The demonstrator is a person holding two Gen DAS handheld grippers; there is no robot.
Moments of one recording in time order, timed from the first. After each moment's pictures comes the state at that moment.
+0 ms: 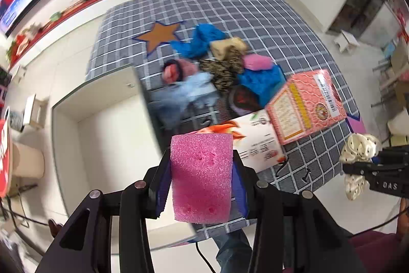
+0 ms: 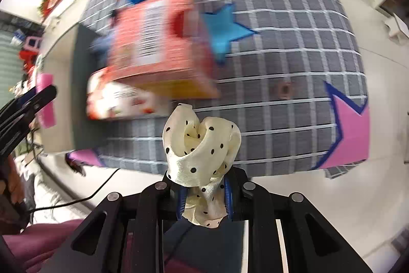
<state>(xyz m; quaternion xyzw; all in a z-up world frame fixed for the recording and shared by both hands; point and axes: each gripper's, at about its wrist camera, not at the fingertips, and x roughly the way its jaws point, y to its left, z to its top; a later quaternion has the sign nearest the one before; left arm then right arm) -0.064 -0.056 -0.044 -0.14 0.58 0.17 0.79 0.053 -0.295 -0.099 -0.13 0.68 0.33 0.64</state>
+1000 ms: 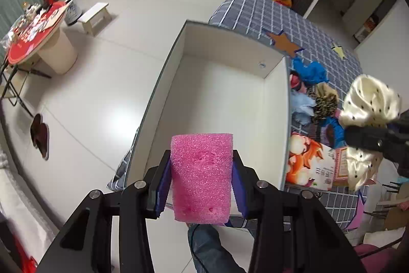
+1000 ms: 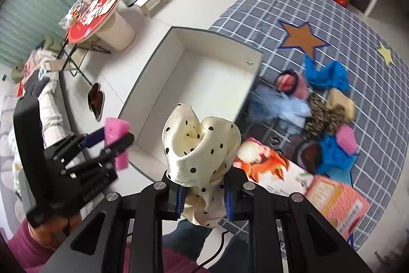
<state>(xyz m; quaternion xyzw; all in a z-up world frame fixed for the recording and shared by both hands) -0.210 0.030 -0.058 -0.34 0.50 0.40 0.69 -0.048 -0.064 -0.020 -0.30 0.54 0.56 0.55</state>
